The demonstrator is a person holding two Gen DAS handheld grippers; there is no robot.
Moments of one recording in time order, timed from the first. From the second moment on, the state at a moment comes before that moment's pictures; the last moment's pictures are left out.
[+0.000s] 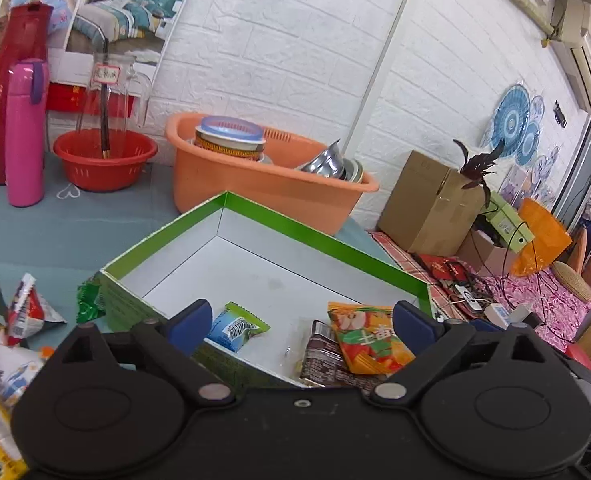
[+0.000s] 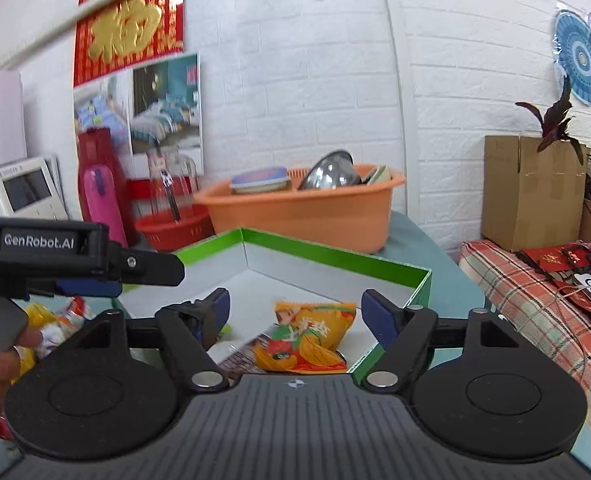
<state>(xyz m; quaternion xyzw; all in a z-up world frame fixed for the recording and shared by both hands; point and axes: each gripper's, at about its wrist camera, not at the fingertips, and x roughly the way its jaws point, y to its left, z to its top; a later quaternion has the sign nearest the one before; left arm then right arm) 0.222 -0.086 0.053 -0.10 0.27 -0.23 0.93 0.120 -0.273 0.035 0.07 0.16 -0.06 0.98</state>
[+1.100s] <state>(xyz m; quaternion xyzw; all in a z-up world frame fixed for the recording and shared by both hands) 0.080 0.053 0.015 -0.20 0.31 -0.17 0.91 0.099 -0.153 0.007 -0.01 0.23 0.12 0.97</state>
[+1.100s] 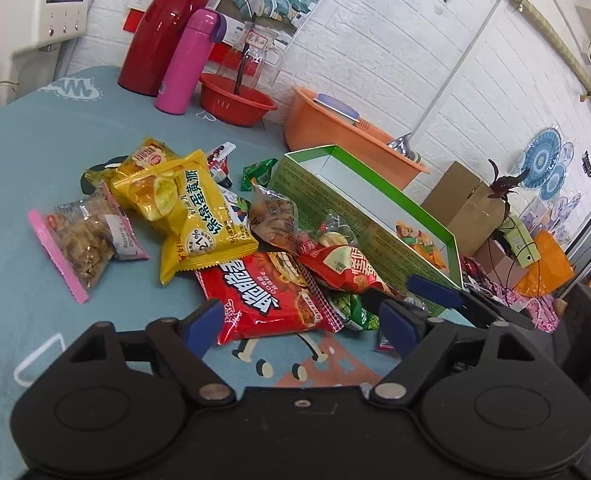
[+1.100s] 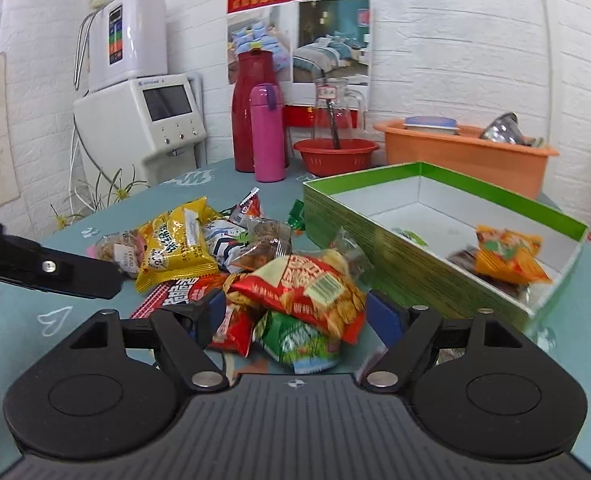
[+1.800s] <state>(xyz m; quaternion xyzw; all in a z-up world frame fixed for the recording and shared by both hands) 0.083 0.041 0.005 -0.20 0.34 -0.20 0.90 0.056 -0.131 -0.005 -0.03 0.27 0.23 0.93</state>
